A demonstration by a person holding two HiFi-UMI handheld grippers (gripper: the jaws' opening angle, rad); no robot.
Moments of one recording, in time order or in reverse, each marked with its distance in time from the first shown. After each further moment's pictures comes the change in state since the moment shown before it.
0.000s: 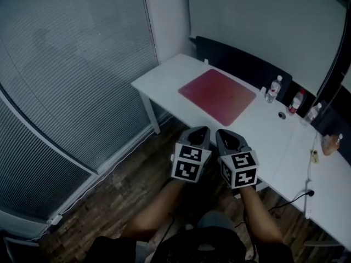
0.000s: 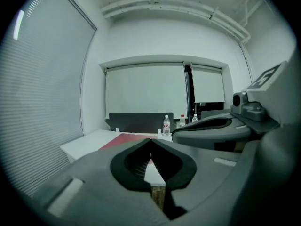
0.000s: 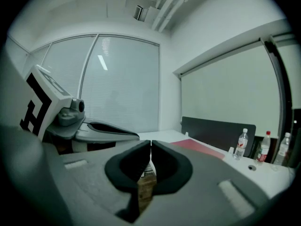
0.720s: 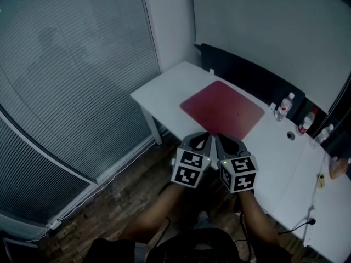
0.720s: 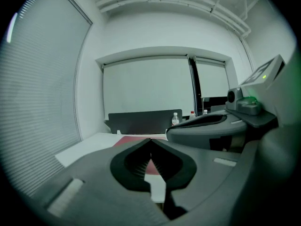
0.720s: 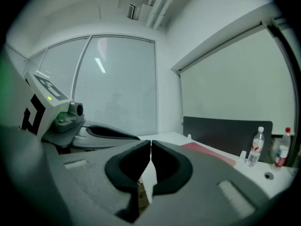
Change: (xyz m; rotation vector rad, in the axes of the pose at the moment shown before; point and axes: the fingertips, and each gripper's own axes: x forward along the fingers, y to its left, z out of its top) left arm 0.118 0.059 0.008 0.042 0.022 0.001; right arm 0.116 -0.072 0.008 0.037 -0.017 0.041
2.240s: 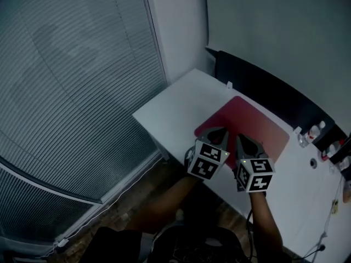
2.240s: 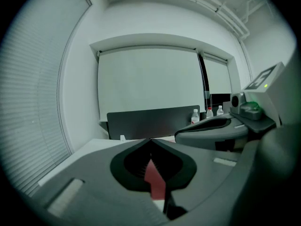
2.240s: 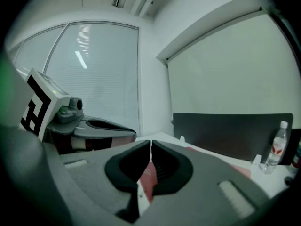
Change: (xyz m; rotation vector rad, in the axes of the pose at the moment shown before) left arm 0.189 0.181 0.016 0.048 0.023 -0.116; right arm 0.231 -0.097 0.019 0.076 0.024 -0.149
